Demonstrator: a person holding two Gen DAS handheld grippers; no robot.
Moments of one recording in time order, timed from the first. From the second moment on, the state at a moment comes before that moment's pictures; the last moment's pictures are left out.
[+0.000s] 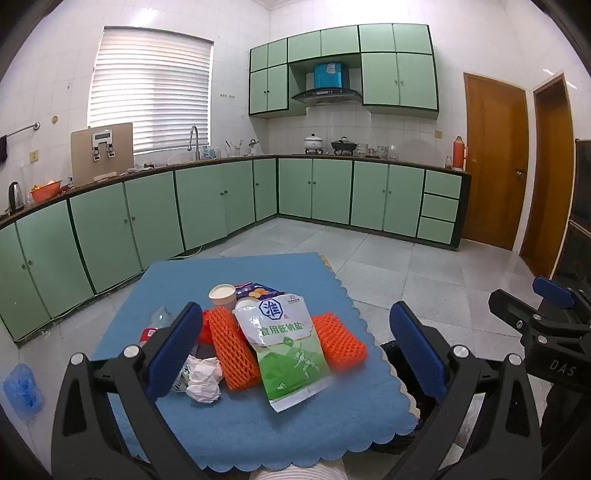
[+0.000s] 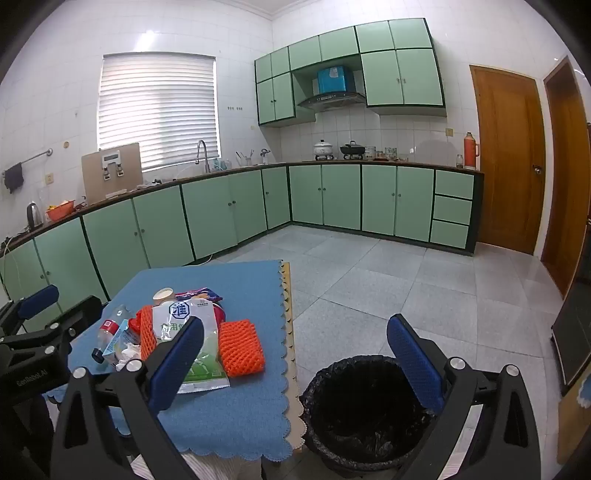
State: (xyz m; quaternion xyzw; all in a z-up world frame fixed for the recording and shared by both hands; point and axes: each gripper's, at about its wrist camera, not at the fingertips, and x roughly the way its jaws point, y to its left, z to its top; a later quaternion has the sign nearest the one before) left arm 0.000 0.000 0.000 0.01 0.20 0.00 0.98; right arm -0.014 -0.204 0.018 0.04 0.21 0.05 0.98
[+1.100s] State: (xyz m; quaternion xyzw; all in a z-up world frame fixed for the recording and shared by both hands) left arm 0.001 0.001 0.000 0.00 0.20 0.00 0.98; right arm -0.014 -0.207 0.018 0.04 0.20 0.05 0.98
